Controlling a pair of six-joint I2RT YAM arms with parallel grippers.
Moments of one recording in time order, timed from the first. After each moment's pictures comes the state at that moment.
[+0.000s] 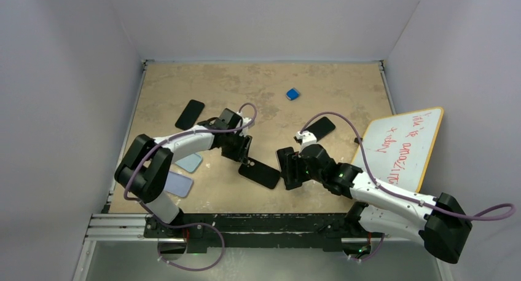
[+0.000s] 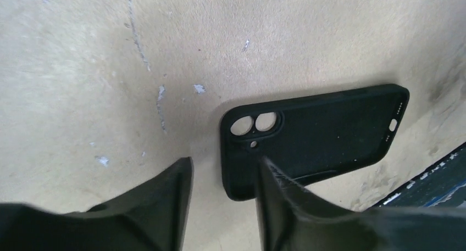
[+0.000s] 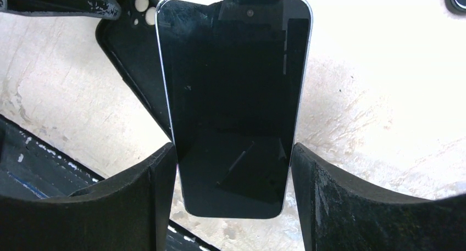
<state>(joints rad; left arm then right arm) -0.57 1.65 0.92 -0.42 0.27 -0.21 0.87 0.99 0.51 -0.29 0.13 0.56</state>
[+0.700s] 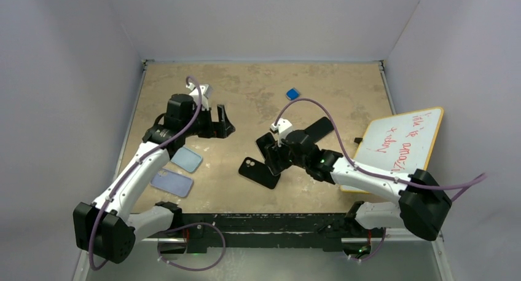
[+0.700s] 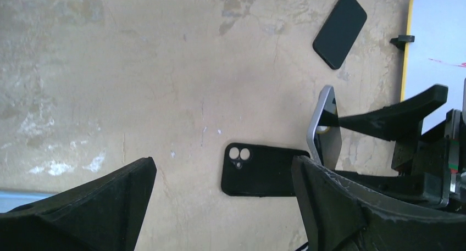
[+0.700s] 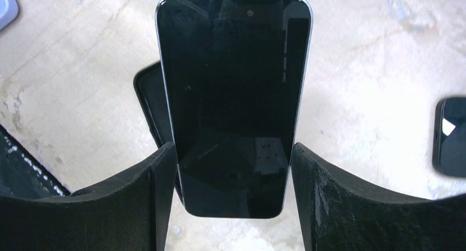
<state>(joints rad) -0.33 1.12 0.94 -0.42 0.27 -0.34 0.87 1.23 0.67 -0.09 0.06 0.25</state>
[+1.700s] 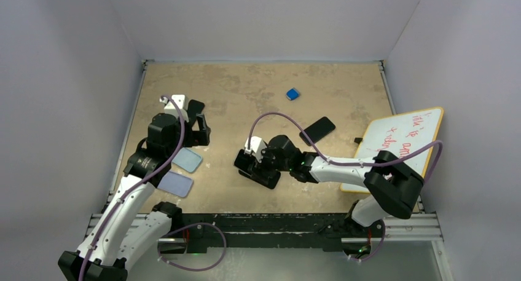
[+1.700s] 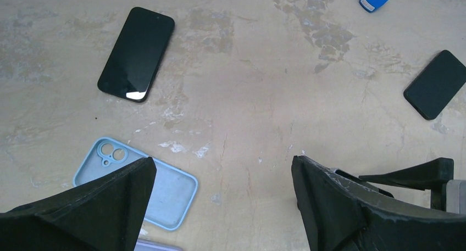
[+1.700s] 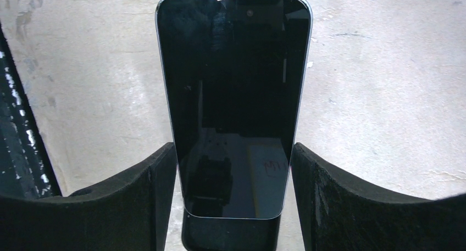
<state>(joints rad) -0.33 0.78 0.80 -0.49 -0.12 -0.26 0.95 1.51 0.71 0.15 -0.21 -0.16</state>
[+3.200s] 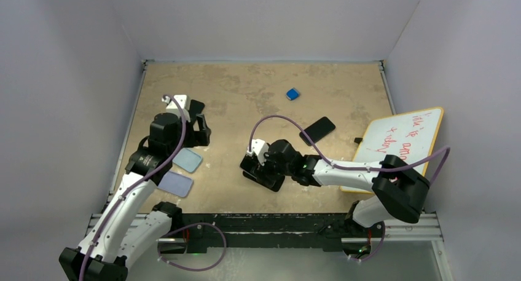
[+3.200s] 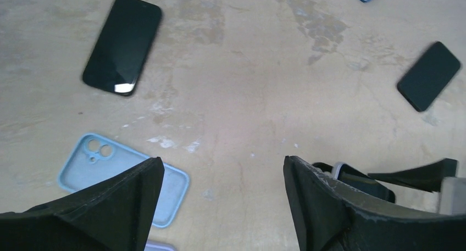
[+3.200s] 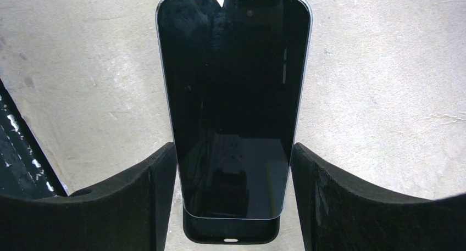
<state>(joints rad) -0.33 0.80 0.80 -0.50 -0.13 -0.26 0.99 1.45 0.70 0.02 -0.07 -0.10</state>
